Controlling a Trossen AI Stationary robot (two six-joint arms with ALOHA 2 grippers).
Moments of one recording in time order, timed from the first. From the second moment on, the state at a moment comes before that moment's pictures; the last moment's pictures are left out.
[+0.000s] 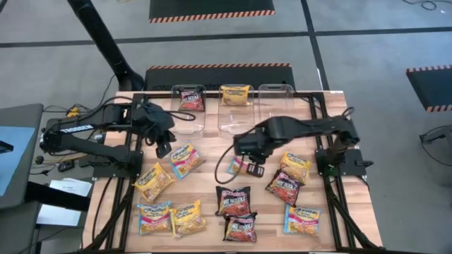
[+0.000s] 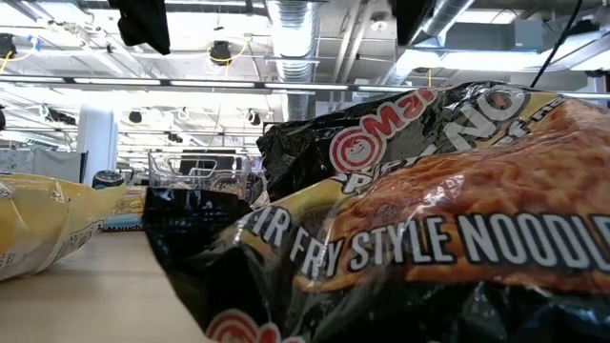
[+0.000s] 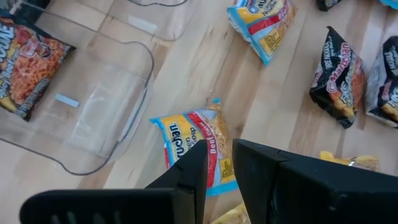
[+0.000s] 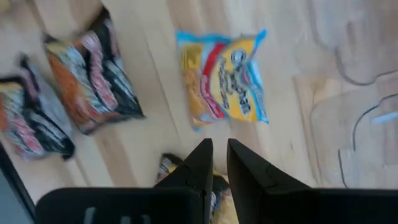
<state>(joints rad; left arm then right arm) 0.12 1.01 1.18 -1.06 -0.07 -0.30 0.15 1.82 1.95 -1.51 0.11 0.44</state>
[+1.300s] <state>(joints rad) 0.08 1.01 1.18 -1.07 -0.07 -0.30 0.40 1.10 1.26 -1.11 0.71 1.02</state>
